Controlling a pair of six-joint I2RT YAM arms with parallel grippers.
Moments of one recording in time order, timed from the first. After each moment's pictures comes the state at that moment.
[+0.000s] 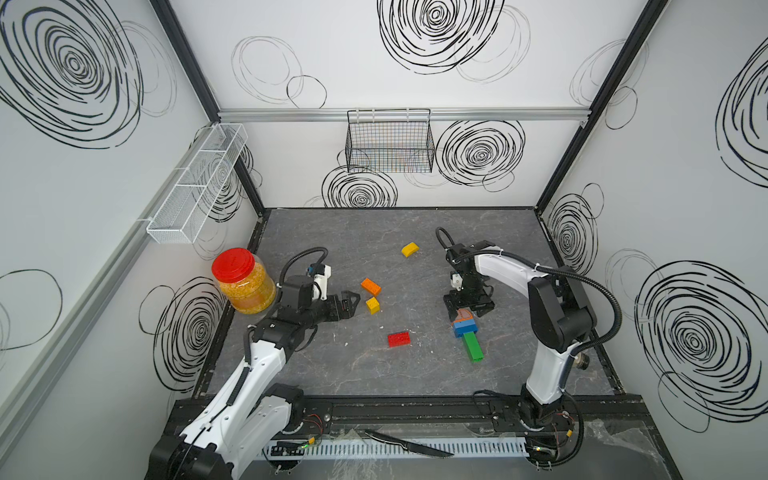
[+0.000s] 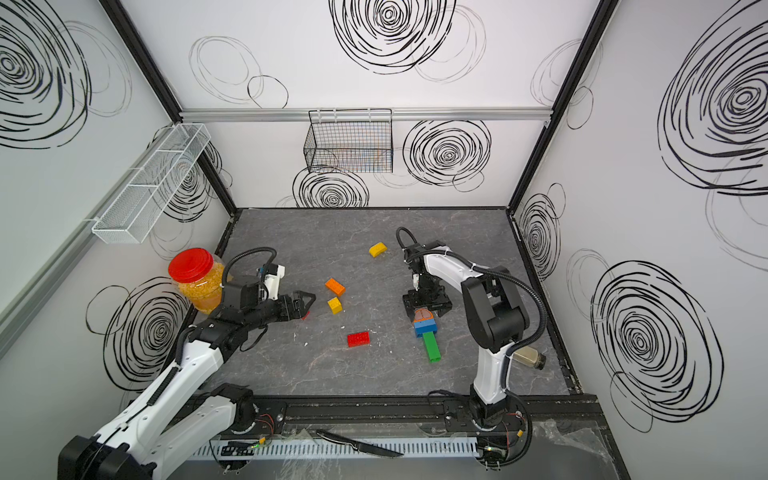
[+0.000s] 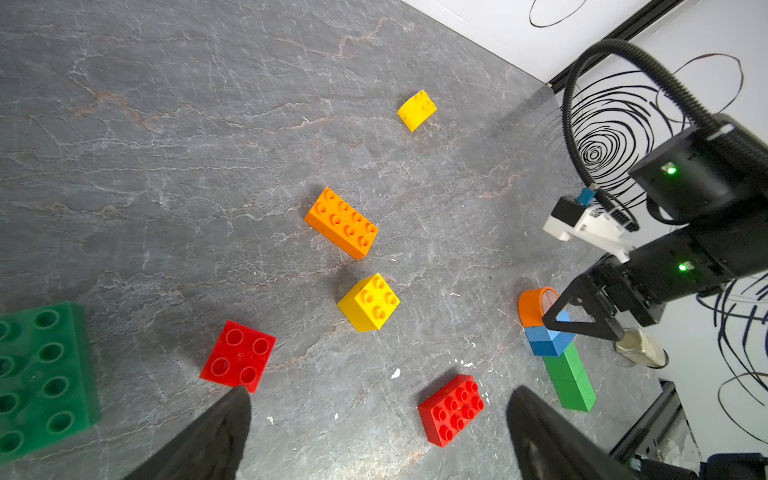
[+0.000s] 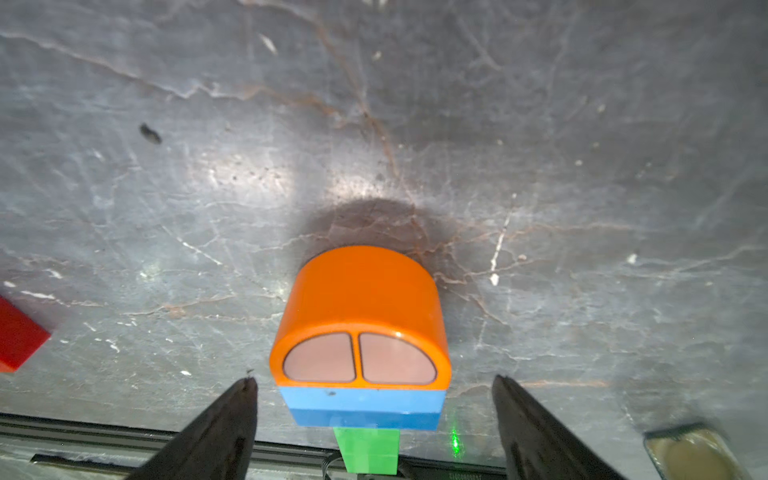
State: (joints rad) left arm -0.20 0.89 0.56 -0.35 0.37 -0.42; right arm 0.48 1.86 1.30 -1.20 -0.06 0.20
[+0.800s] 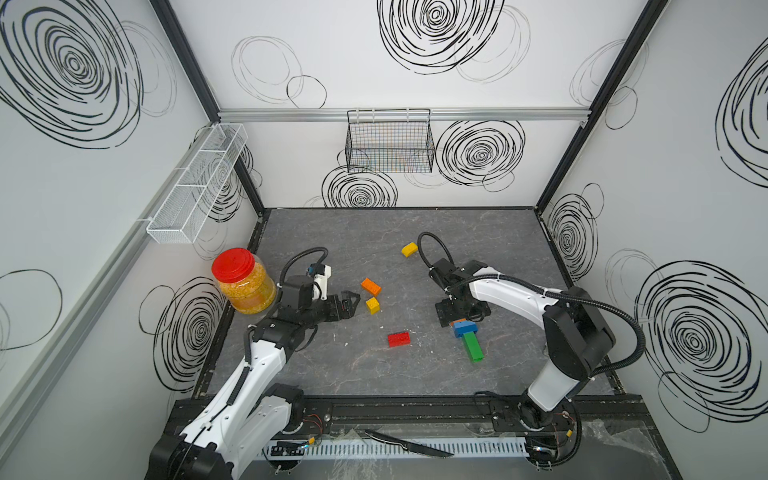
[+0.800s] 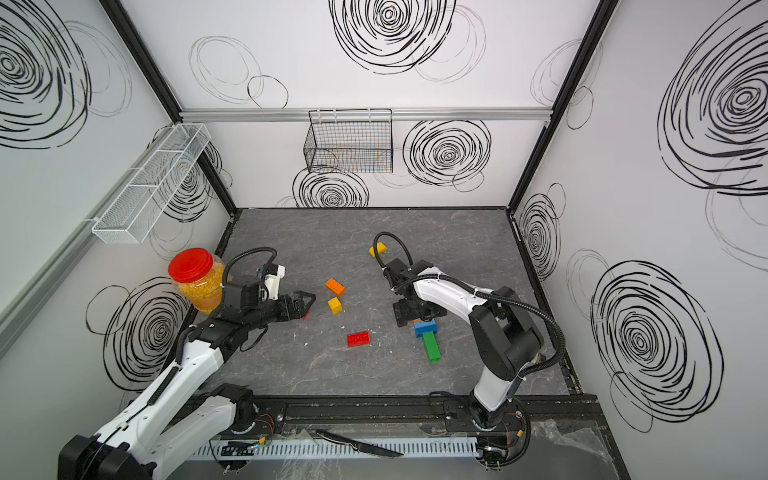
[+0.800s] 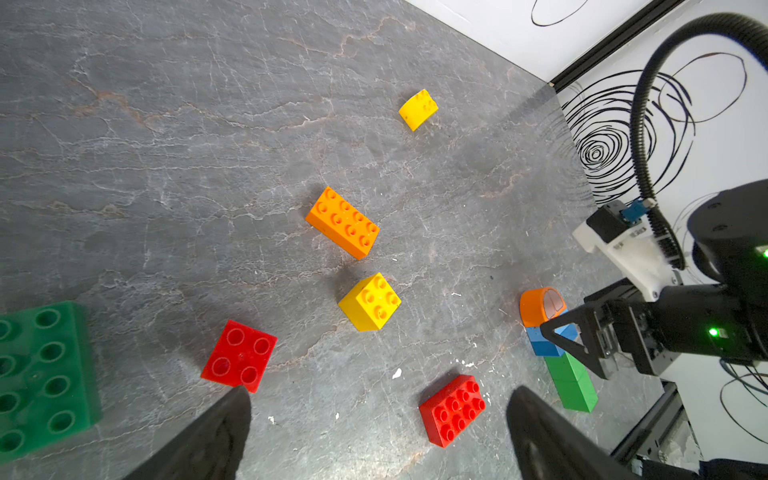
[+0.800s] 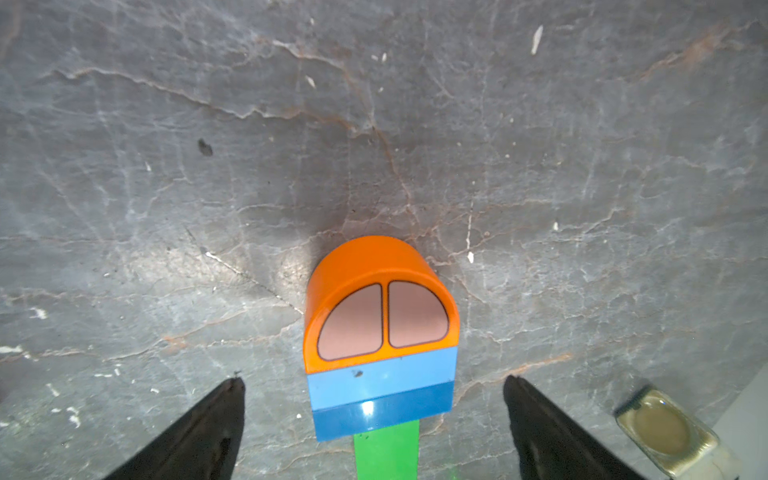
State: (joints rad) left arm -0.20 0.89 0.56 -0.35 0.36 -0.42; right arm 0.69 1.70 1.14 -1.03 0.22 0.45
